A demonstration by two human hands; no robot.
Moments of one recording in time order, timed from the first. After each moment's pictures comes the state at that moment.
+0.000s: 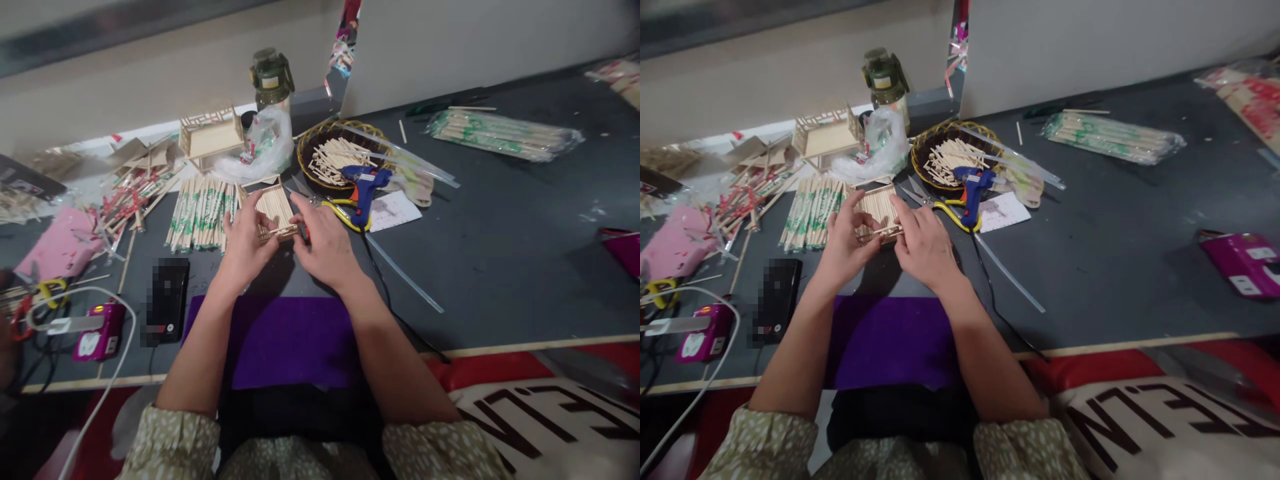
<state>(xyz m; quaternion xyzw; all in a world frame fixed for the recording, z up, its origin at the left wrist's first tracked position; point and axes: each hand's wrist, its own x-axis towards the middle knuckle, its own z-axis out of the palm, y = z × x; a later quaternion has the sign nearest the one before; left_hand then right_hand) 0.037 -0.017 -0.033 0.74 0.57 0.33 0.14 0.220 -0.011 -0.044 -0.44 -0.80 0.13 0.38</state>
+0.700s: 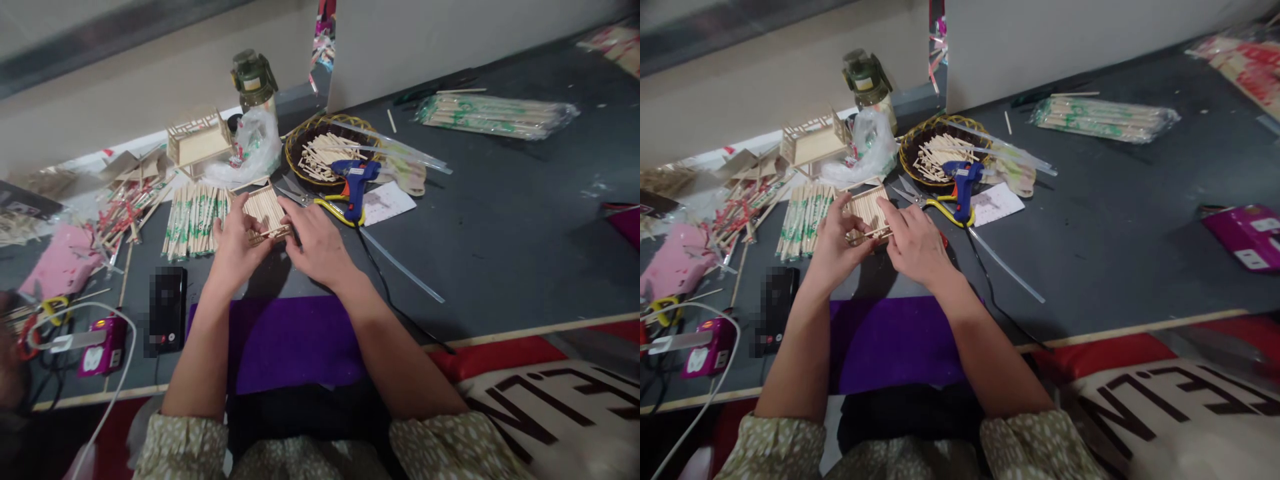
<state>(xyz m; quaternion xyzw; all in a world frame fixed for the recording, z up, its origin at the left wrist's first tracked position) 0.035 -0.013 -0.030 0.74 0.56 0.34 0.15 0.221 -0.010 -0.047 -0.42 -0.81 0.12 0.39</state>
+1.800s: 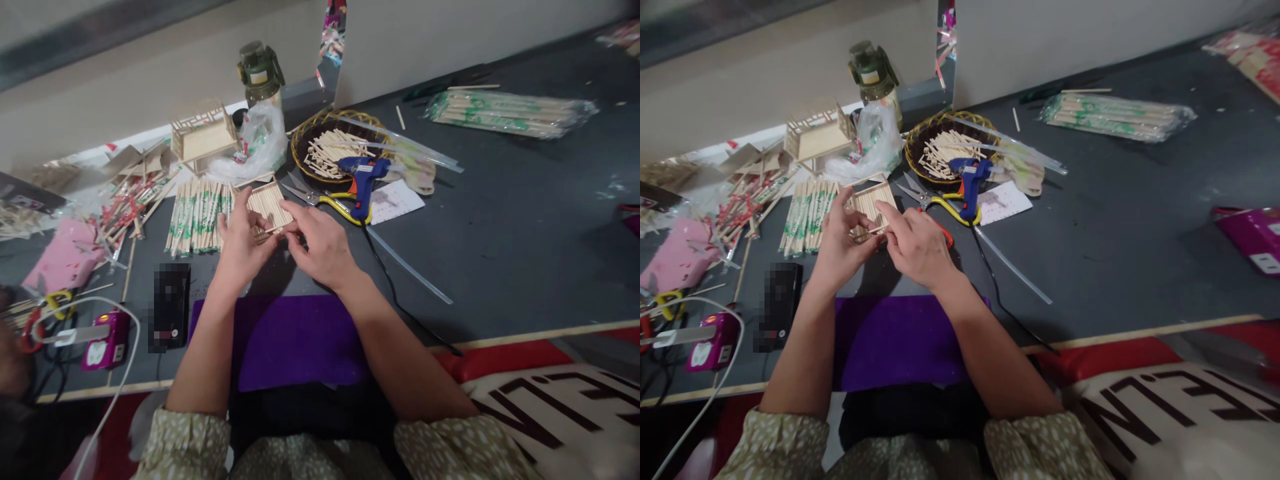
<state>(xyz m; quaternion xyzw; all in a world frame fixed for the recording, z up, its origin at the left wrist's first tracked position) 0.037 -0.012 -0.036 0.74 0.54 0.37 0.14 0.213 -0.012 -0.051 -0.41 -0.80 0.08 0.43</state>
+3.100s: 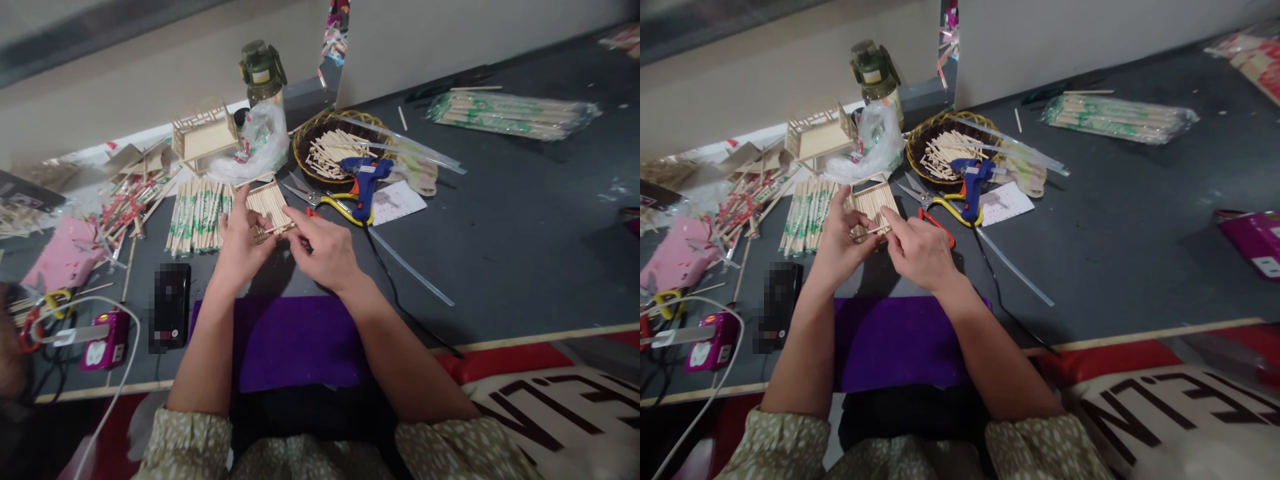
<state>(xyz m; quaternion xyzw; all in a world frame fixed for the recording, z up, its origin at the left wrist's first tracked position) 0.035 -0.010 -0.034 0.73 0.54 0.38 0.19 0.212 -0.018 -0.055 -0.46 -0.79 0.07 0.41</state>
